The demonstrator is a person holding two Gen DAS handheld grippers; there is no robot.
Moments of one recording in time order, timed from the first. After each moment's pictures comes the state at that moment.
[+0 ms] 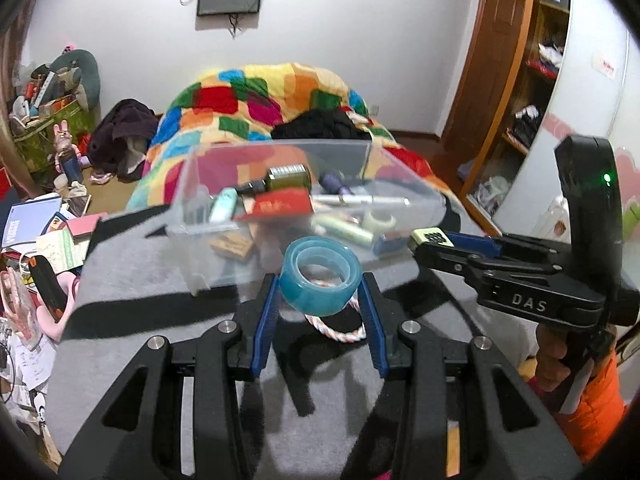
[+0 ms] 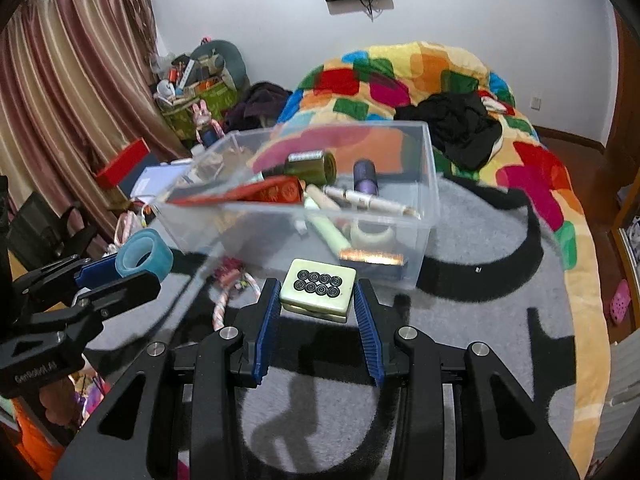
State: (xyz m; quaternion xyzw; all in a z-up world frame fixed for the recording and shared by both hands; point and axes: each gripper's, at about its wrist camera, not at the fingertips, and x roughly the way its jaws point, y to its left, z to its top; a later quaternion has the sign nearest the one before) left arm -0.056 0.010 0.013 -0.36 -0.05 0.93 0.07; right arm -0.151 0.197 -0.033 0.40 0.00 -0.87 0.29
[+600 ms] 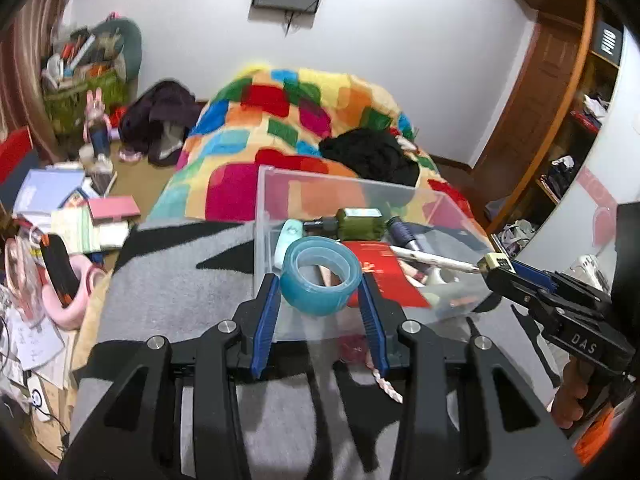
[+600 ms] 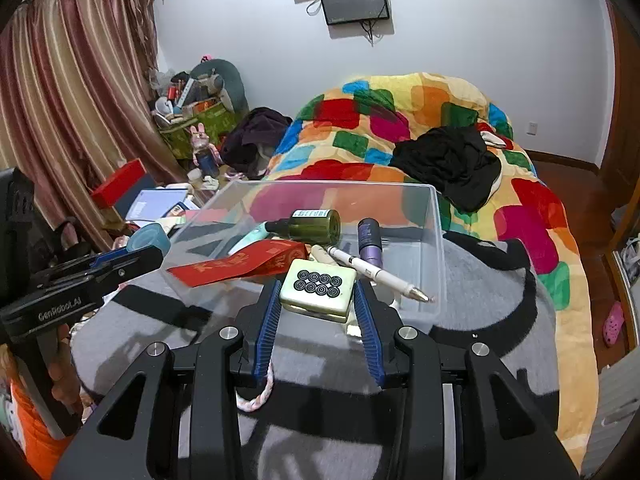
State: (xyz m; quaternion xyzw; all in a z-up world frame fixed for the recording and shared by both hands) left arm -0.110 -0.060 0.016 -0.37 -0.12 0.92 0.01; right arm -0.177 0.174 -0.005 0.37 0.01 -0.89 0.28
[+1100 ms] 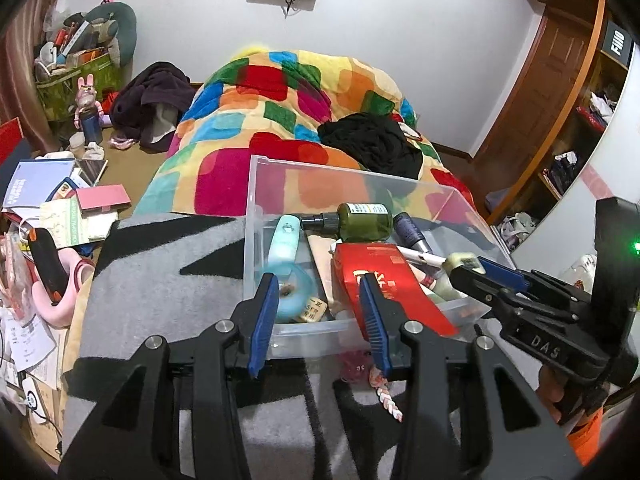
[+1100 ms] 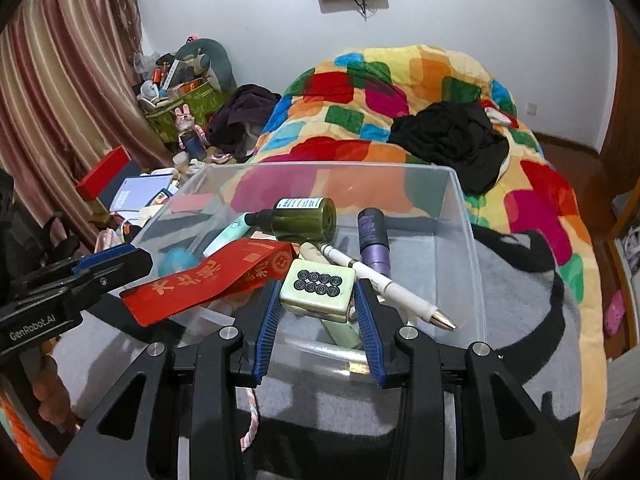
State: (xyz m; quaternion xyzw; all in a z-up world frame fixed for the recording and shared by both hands) left arm -0.132 -0.057 0.007 -0.39 -0.12 0.91 0.02; right arm -0.212 0.149 -0.030 0.40 0.02 -0.88 0.26
